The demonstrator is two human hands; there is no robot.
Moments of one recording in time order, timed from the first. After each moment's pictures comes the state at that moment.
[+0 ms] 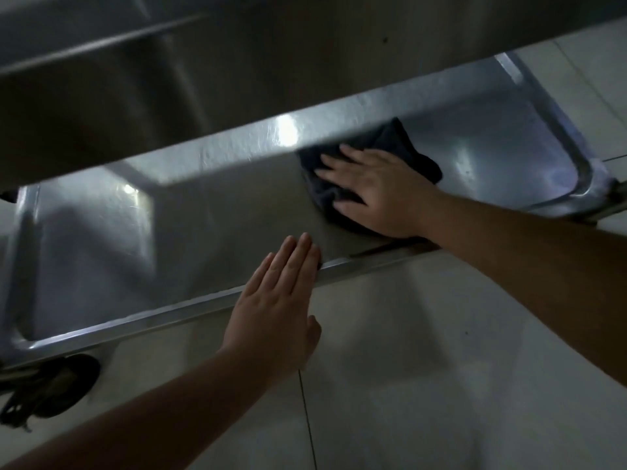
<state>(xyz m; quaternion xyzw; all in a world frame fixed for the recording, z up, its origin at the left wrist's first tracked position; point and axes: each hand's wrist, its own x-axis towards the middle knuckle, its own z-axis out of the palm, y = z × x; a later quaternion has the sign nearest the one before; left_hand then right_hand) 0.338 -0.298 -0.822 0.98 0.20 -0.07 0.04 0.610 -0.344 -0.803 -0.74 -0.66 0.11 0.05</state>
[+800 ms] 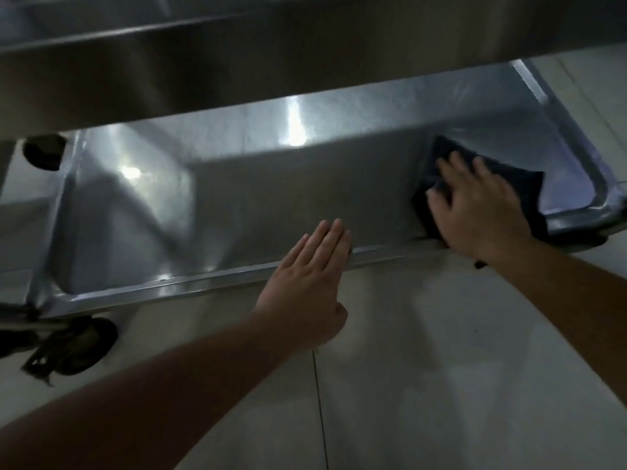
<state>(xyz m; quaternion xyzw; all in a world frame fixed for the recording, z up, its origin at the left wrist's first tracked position) 0.334 -0.291 -0.823 0.98 0.16 -0.07 0.12 0.598 -0.408 -0.796 -0.91 -0.39 0.08 0.05</state>
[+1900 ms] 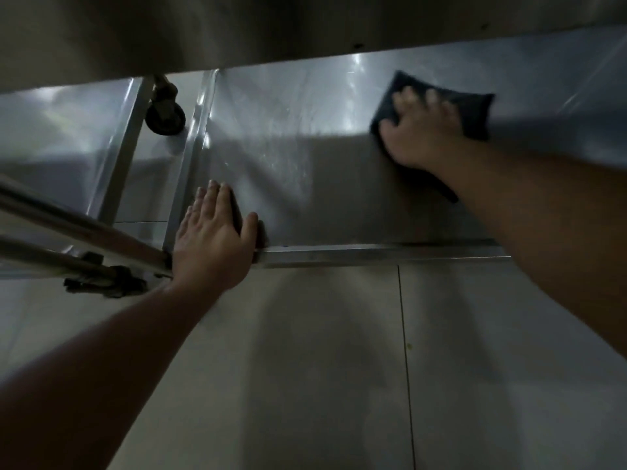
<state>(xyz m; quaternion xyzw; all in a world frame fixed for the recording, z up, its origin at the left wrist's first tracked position) 0.140 -0.118 -0.827 0.83 0.55 0.04 0.09 0.487 -0.152 -0.791 -0.87 -0.47 0.14 0.00</state>
